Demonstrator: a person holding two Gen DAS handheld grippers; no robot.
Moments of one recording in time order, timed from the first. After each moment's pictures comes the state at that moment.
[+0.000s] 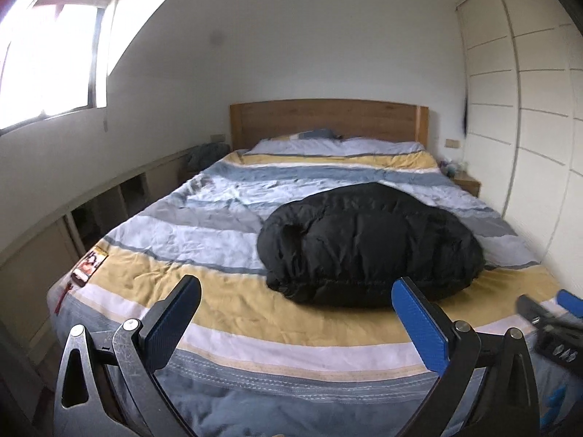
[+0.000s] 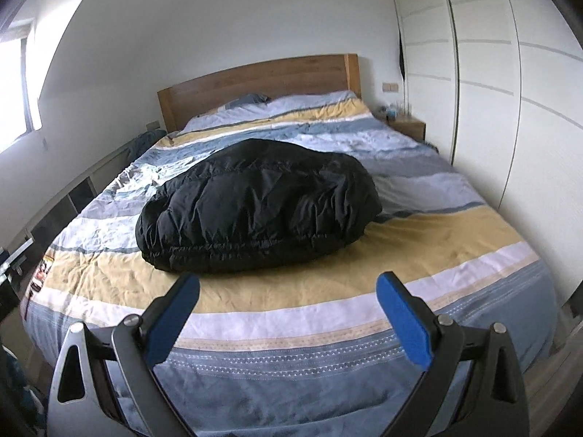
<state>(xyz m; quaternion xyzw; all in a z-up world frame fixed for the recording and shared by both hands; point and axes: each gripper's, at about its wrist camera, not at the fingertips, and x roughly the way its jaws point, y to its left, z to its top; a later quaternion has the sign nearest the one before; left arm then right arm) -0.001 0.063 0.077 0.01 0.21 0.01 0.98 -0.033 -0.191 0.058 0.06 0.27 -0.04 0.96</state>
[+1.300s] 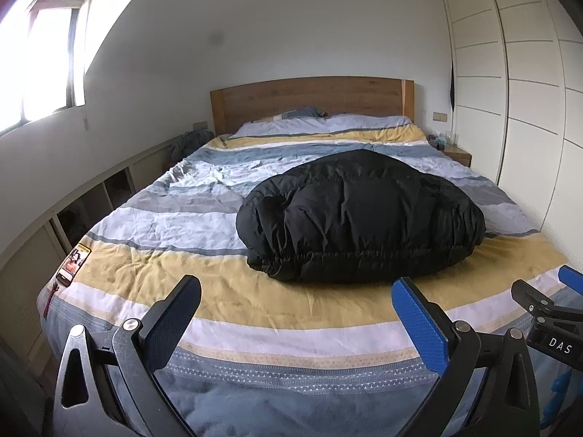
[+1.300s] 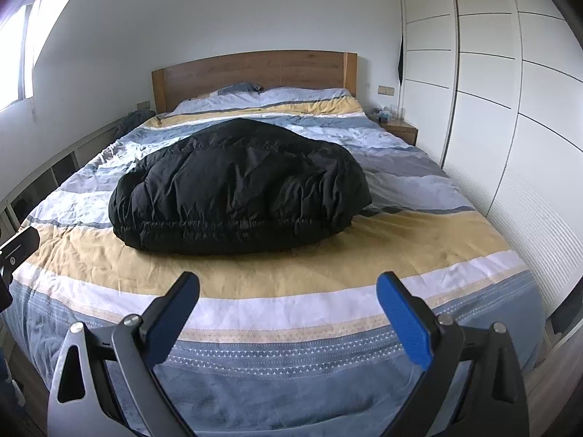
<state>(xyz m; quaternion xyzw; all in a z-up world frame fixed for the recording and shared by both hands) 0.031 0.044 0.029 0.04 0.25 -0.01 0.97 -0.015 -0.195 0.018 0.02 0.28 -0.06 0.96</state>
